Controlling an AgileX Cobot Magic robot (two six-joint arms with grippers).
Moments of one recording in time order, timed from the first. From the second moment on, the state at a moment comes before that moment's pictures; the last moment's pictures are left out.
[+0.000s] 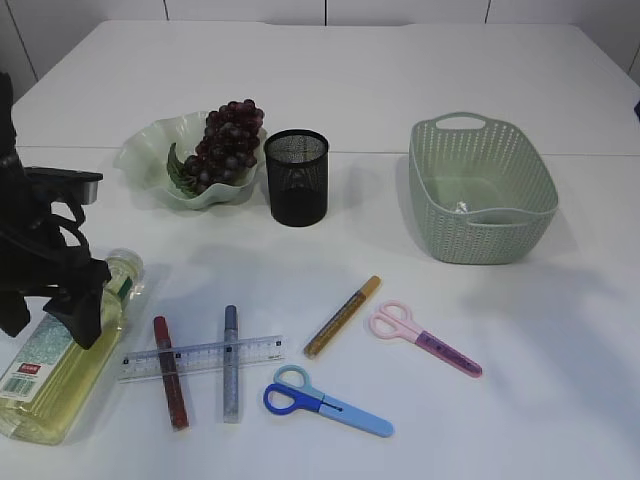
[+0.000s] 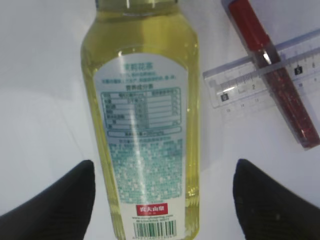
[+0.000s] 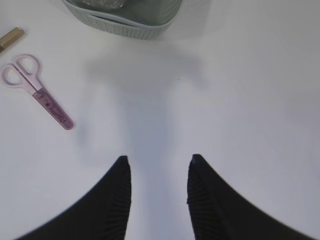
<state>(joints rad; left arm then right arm) -0.24 1.80 -1.15 -0.05 1.05 -0.04 0.27 1.30 -1.27 -0.22 1.24 0.11</state>
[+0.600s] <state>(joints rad) -0.24 1.86 -1.15 -0.04 0.93 -0.07 0.27 1.30 -1.27 -0.22 1.24 0.10</state>
